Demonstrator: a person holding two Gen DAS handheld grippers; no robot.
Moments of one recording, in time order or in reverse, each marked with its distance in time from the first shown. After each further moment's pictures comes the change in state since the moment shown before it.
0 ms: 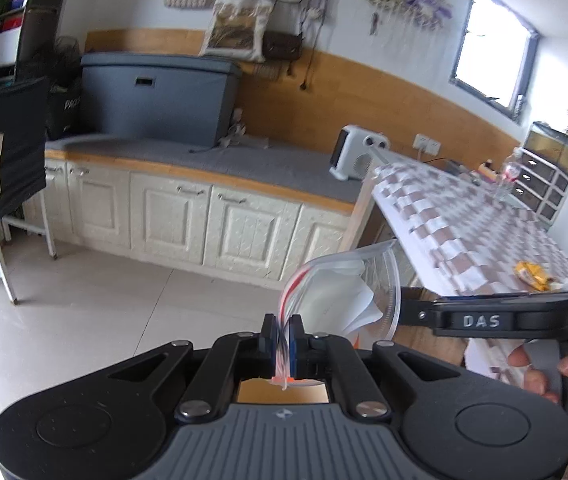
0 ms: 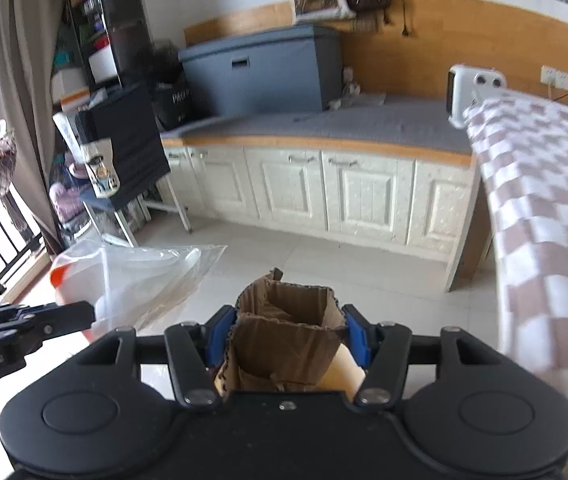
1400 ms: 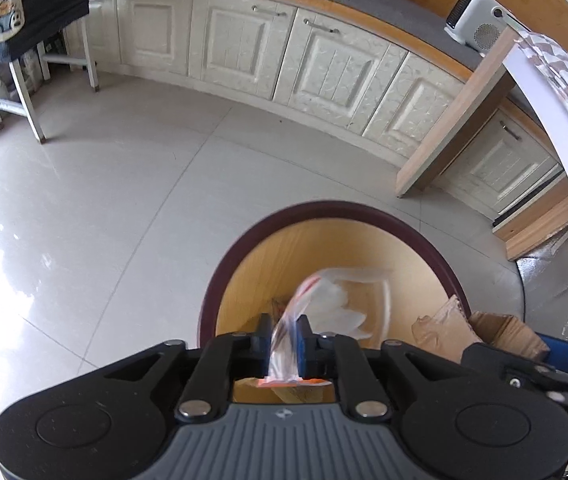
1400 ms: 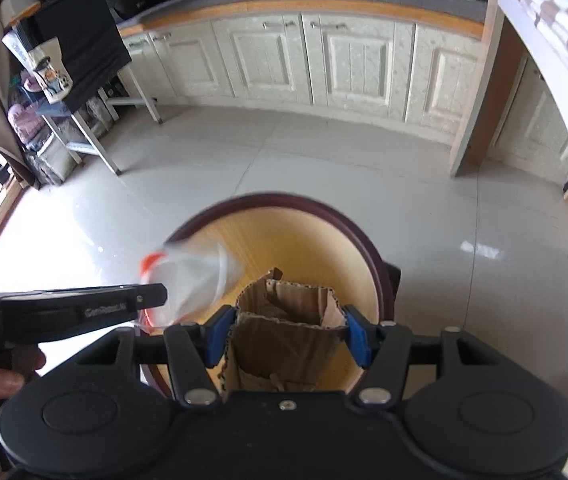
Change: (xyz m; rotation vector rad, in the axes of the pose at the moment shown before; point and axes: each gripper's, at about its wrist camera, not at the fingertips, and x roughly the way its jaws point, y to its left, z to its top) left arm 0.190 0.042 -0.063 -0.175 0.456 0.196; right arm 0.136 -0.023 -0.056 0.054 0.342 -0.030
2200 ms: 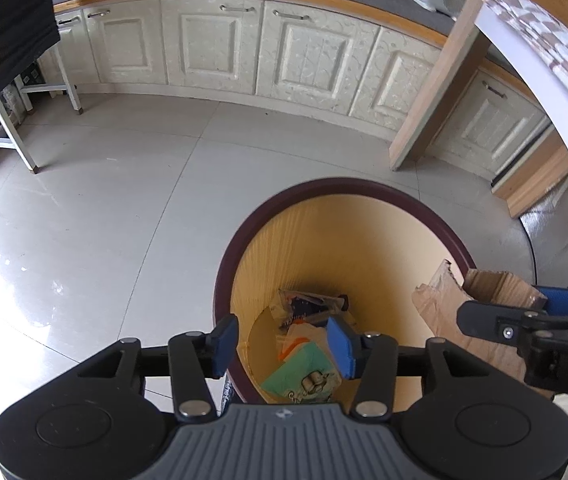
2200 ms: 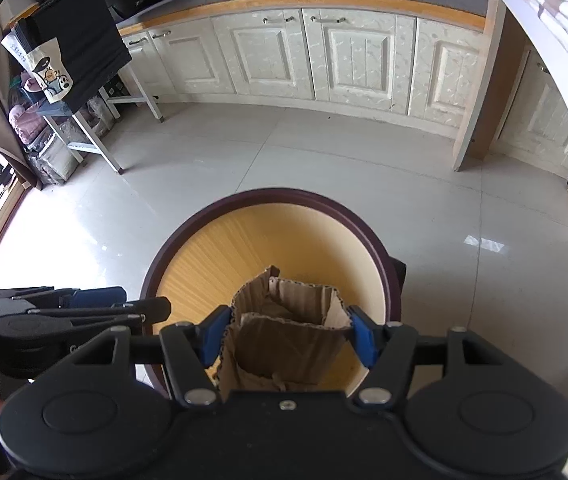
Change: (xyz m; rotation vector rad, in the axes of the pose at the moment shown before) left arm -0.008 -0.005 -0.011 0.144 0.037 0.015; right arm 0.008 0.001 -0.001 0.016 0.036 0.003
